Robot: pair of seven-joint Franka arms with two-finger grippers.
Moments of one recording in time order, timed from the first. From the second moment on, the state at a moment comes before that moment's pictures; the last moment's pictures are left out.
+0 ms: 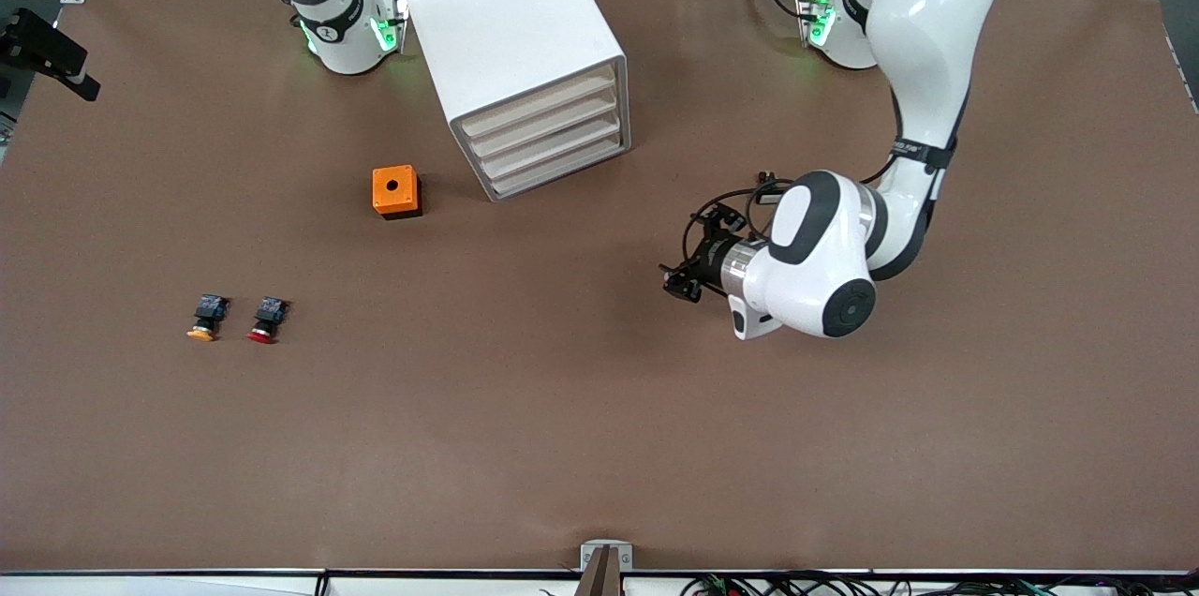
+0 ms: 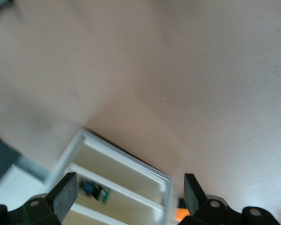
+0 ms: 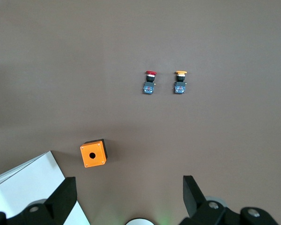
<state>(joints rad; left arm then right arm) -0.40 0.71 -0.05 -1.39 -0.67 1.71 -1.40 0.00 -0.16 -0.06 -1.56 0.00 1.42 -0.01</state>
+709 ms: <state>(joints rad) -0.41 0.90 -0.10 -1.36 -0.88 1.57 -1.98 0.00 -0.16 -0.06 -1.57 0.00 1.42 -0.01</state>
